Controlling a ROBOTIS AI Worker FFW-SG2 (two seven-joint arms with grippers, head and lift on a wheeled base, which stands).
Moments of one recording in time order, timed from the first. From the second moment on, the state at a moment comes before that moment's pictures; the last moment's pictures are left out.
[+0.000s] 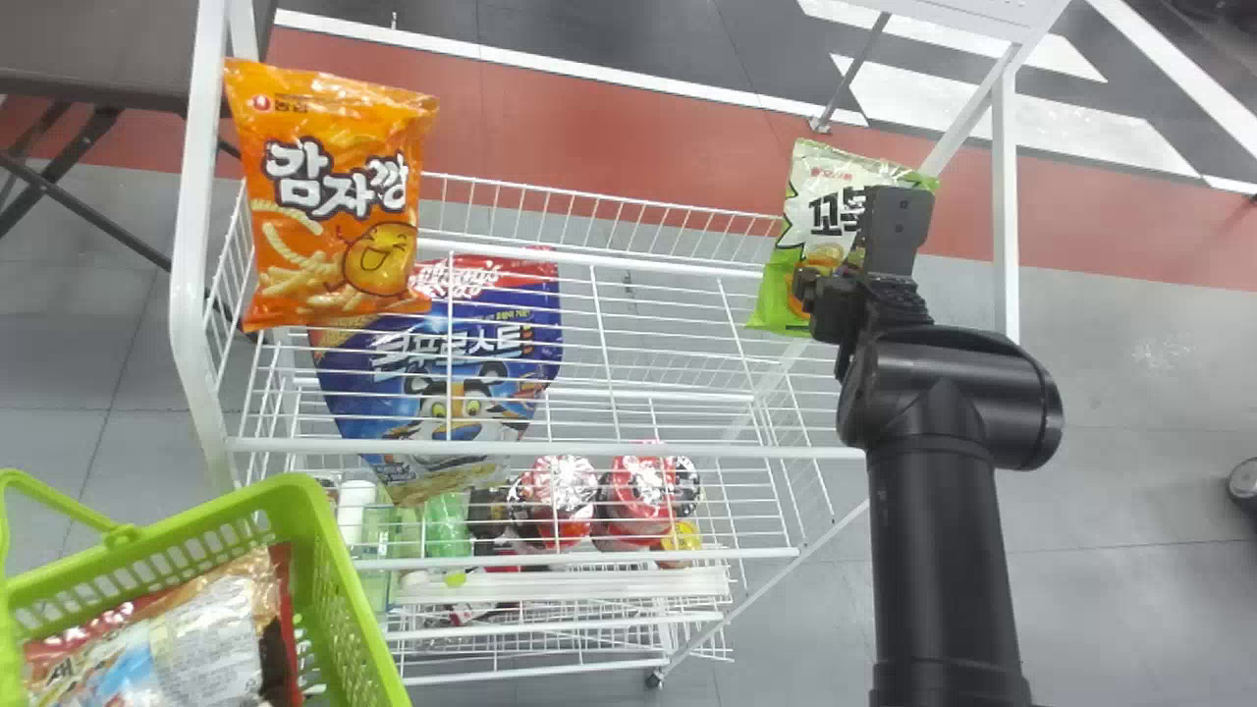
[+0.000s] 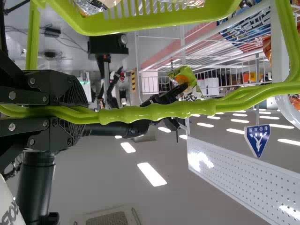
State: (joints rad) left arm 0.58 0.04 0.50 -2.15 0.37 1.57 -1.57; right arm -0.23 -0.12 -0.28 -1.51 0.19 0.68 0.02
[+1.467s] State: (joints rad) left arm 0.56 0.04 0.50 -2.14 0.37 1.57 -1.57; right arm 0.32 -0.07 0.04 -2.57 -0.39 1.47 0.17
